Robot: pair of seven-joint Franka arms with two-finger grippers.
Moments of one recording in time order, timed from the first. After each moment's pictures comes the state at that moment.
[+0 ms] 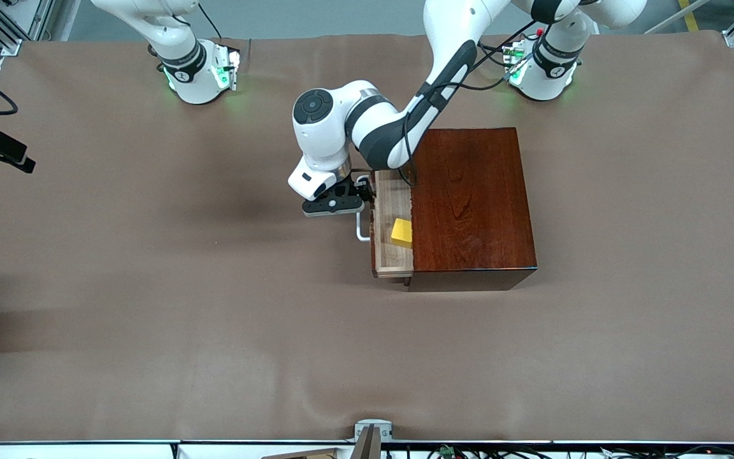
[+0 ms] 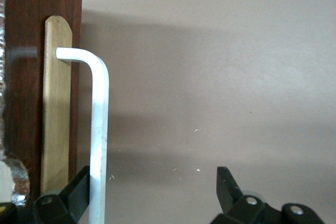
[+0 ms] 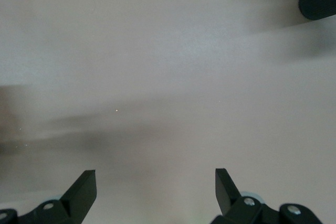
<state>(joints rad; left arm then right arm) -0.96 0.79 0.02 -1.25 0.12 2.08 -1.06 -0.07 -0.02 -0.03 -1.55 0.01 1.51 0.01</state>
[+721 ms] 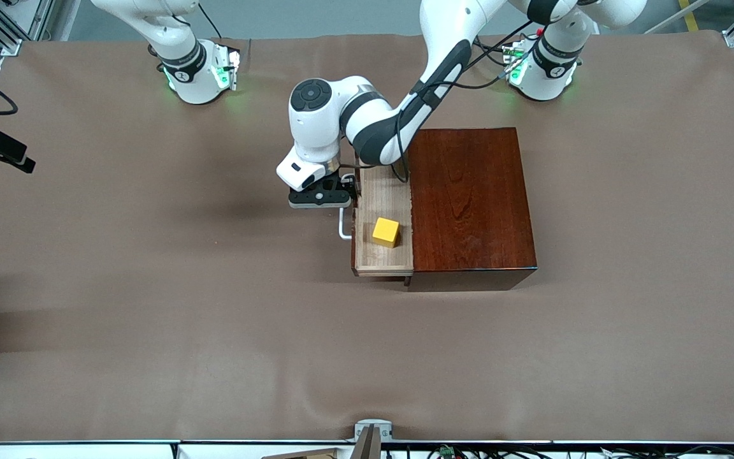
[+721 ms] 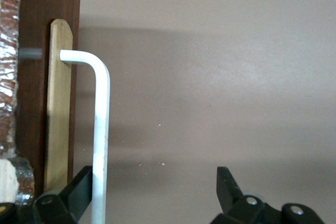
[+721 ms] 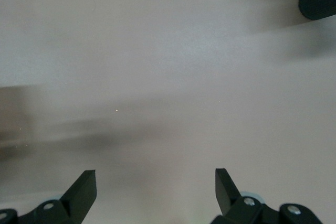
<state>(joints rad) -0.96 0.79 -0.02 -1.25 0.12 2.18 -1.06 -0.07 -0.02 -0.03 -1.55 0.01 1.51 0.01</state>
